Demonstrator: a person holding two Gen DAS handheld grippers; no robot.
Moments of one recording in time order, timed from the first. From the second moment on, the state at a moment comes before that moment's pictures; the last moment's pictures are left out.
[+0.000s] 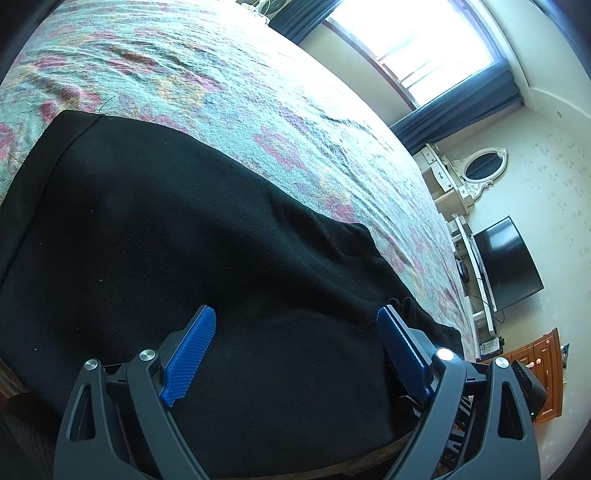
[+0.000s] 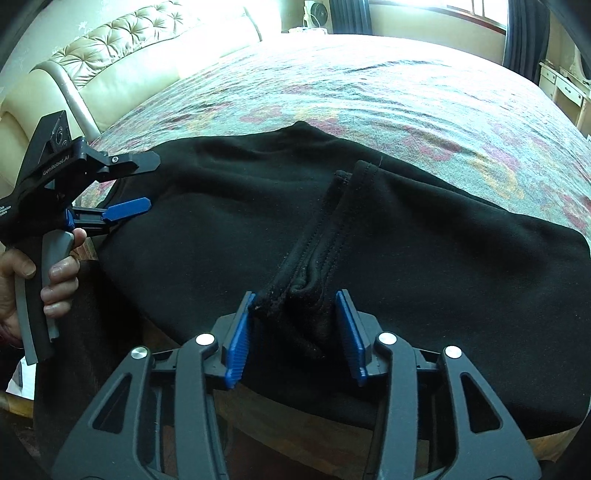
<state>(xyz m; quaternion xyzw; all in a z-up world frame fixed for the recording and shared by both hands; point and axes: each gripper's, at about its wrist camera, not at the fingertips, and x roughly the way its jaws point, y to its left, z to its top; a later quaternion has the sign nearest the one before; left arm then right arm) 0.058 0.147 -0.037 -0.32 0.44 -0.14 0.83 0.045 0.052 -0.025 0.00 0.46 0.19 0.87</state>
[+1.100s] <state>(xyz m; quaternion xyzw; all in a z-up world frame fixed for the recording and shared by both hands) 0.063 0.330 -0.024 -0.35 0.41 -0.11 0.83 0.041 0.036 -0.019 0.13 0.47 0.23 0.84</state>
